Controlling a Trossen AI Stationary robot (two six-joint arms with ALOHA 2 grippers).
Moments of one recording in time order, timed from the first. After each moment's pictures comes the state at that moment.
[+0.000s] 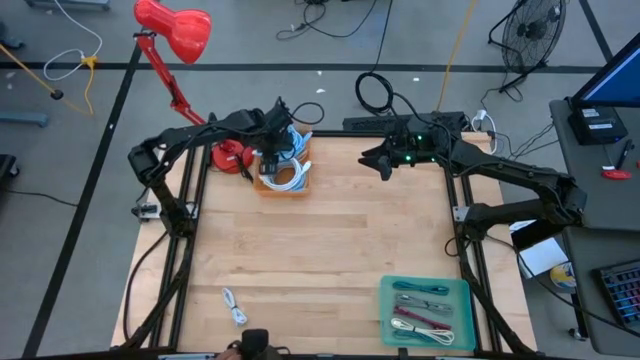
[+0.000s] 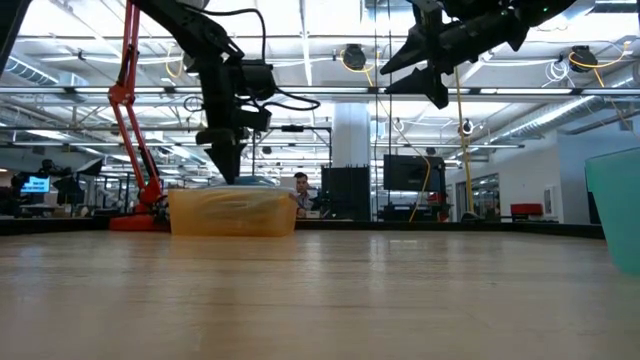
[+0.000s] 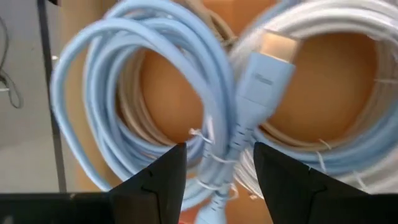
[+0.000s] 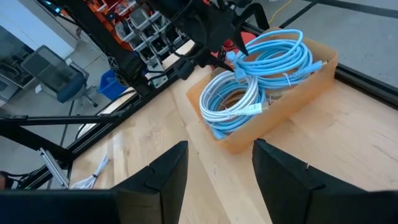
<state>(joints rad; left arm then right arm) 0.64 1.72 1.30 -0.83 -0.10 0.65 -0.52 1.16 0.90 -0.13 -0.37 0.43</state>
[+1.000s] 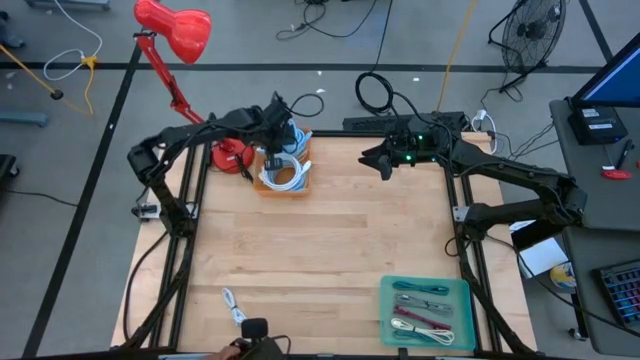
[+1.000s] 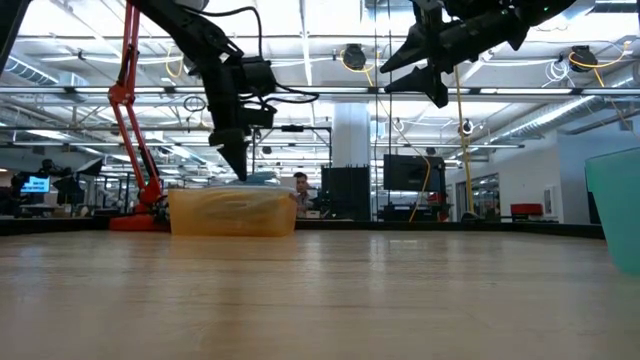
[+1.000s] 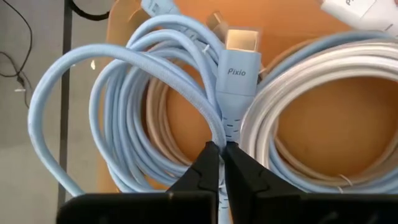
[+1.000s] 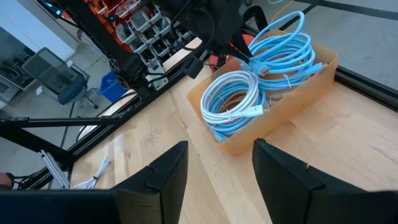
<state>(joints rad) 0.67 1.72 1.30 -0.71 -0.11 0.62 -0.52 1.16 0.90 -0.12 -0.37 0.43</state>
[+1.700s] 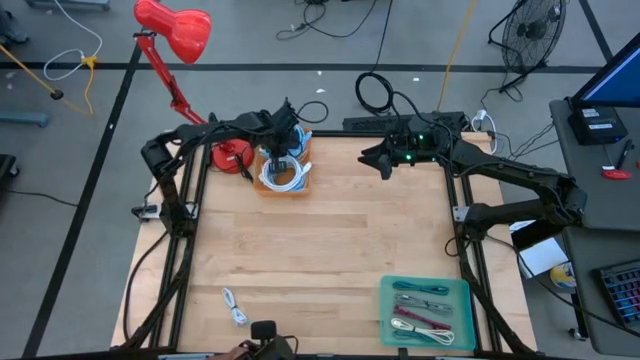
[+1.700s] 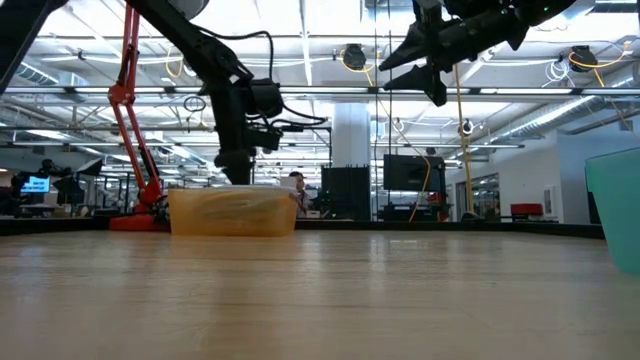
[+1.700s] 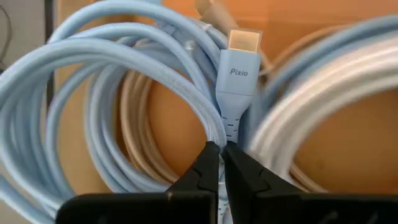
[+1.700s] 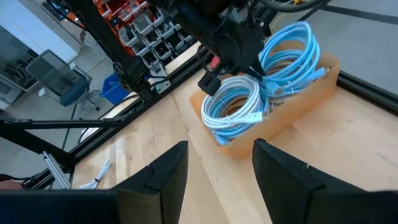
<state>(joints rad) 0.66 1.83 1.30 -0.67 -0.09 0.60 -0.52 1.16 0.90 -0.10 -0.37 0.43</state>
